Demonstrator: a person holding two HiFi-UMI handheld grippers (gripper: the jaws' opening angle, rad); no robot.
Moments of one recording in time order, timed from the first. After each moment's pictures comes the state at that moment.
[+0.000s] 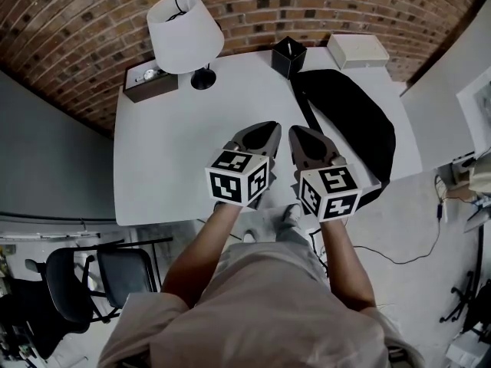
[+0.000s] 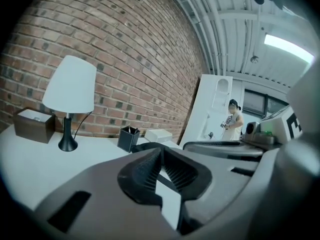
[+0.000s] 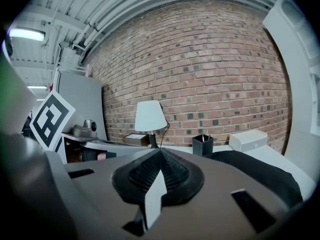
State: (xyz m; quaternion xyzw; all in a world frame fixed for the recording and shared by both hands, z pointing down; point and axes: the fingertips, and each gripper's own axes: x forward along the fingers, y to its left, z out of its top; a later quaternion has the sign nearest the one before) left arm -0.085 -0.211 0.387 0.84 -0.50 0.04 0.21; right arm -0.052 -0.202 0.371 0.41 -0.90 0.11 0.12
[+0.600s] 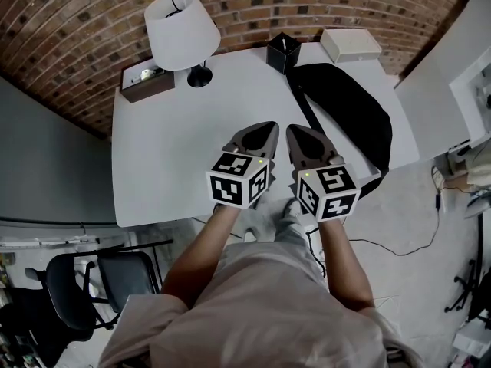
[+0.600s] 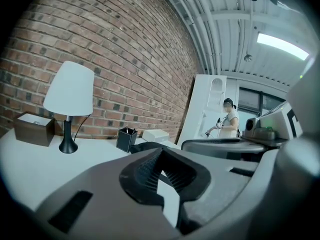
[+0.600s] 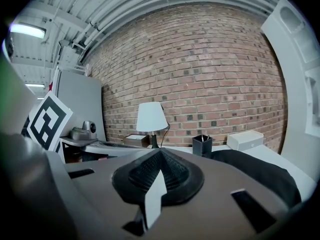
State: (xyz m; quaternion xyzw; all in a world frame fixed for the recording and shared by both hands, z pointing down) left arm -0.087 -0.186 0.386 0.85 -0.49 0.04 0.19; right arm -0.059 -0.177 0.369 0.42 -0.89 0.10 0.11
